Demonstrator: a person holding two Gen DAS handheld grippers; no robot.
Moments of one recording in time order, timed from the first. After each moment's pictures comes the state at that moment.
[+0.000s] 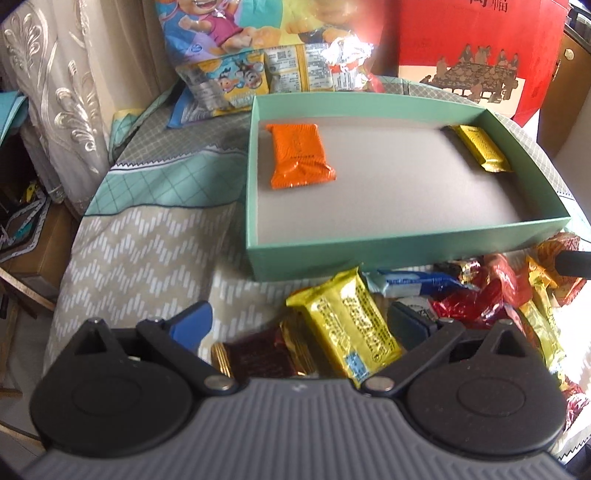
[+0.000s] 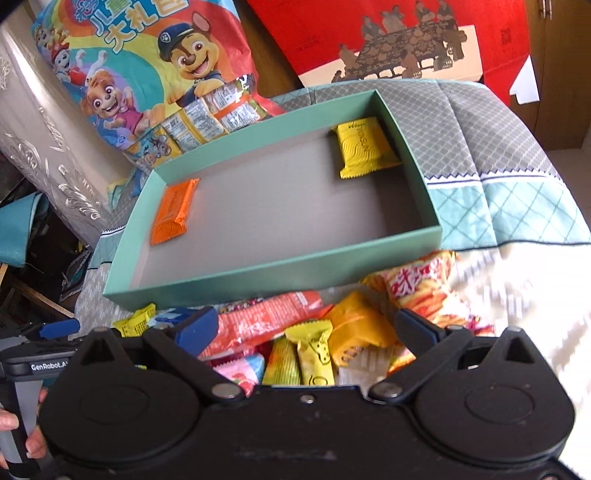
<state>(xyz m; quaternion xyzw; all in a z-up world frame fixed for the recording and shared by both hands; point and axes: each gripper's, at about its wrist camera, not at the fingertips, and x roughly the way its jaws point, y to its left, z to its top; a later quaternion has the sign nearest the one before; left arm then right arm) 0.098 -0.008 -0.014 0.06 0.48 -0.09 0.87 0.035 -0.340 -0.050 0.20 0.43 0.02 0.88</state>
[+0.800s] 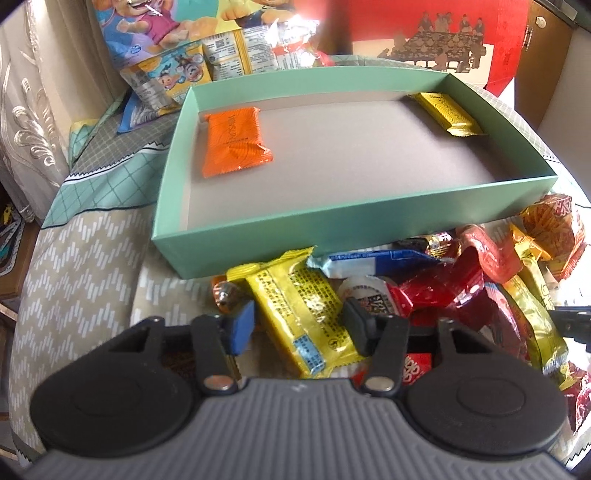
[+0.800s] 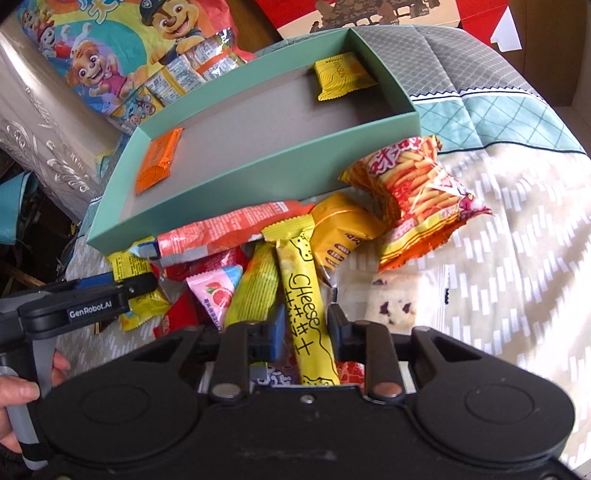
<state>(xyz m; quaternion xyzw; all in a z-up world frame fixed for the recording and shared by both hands) 0.092 -0.058 -0.049 0.10 0.47 -0.13 0.87 -0.002 -0.324 -0.092 0.20 0.47 0.02 0.86</state>
